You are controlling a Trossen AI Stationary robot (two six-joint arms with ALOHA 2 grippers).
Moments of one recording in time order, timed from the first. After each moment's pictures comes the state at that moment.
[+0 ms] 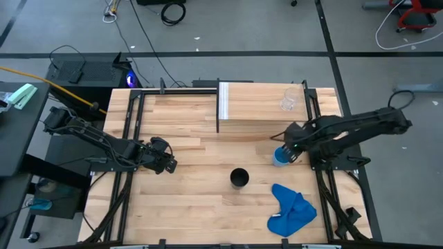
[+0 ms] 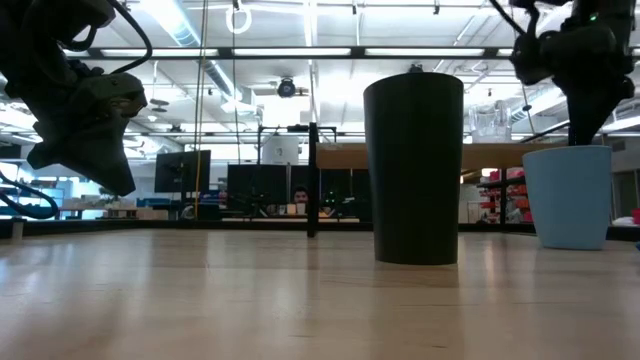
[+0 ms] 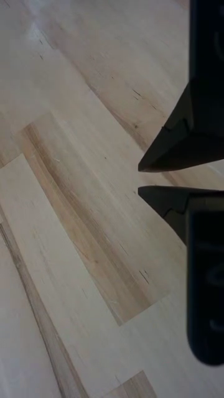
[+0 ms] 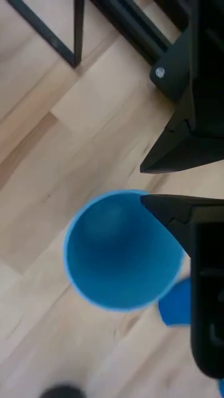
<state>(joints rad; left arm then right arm) -0.37 1.01 0.45 -0.53 -0.49 -1.27 0.11 0.99 0.84 -1.26 0.12 0.99</state>
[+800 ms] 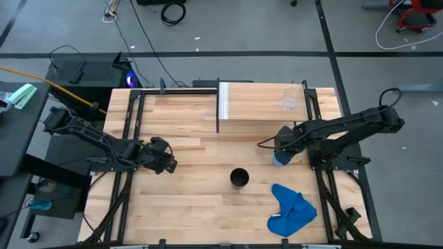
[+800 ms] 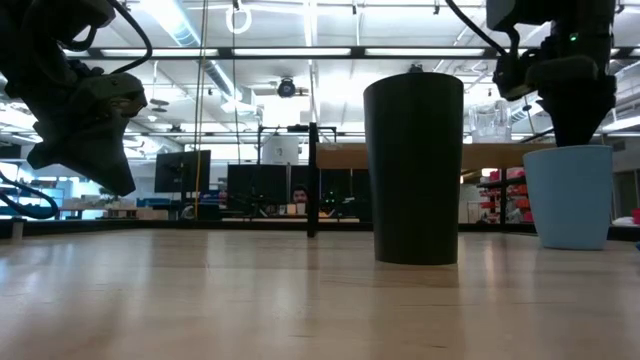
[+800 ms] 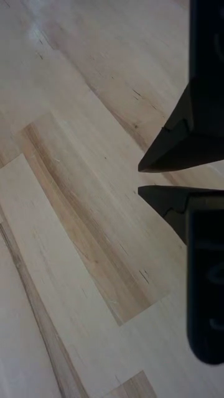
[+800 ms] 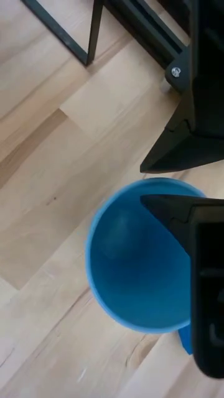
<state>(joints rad) -0.37 1.01 0.45 -0.53 -0.49 -1.27 0.12 1.16 0.84 -1.19 0.15 0.96</state>
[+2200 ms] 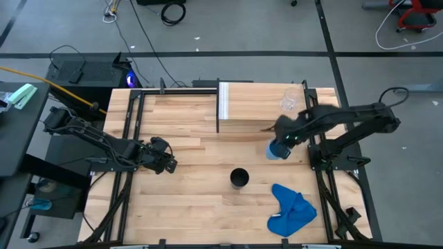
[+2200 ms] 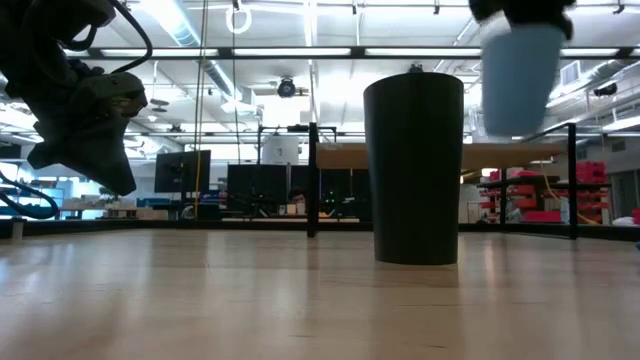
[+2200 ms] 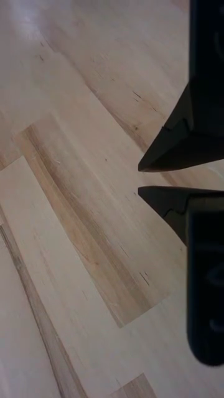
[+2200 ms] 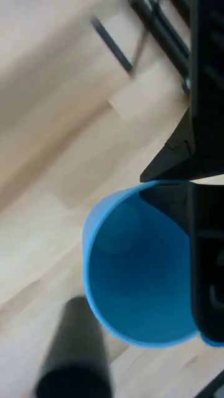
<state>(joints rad) -0.37 1.01 0.45 -0.53 -0.49 -1.27 0.12 1.23 1.29 -1.41 0.14 0.83</state>
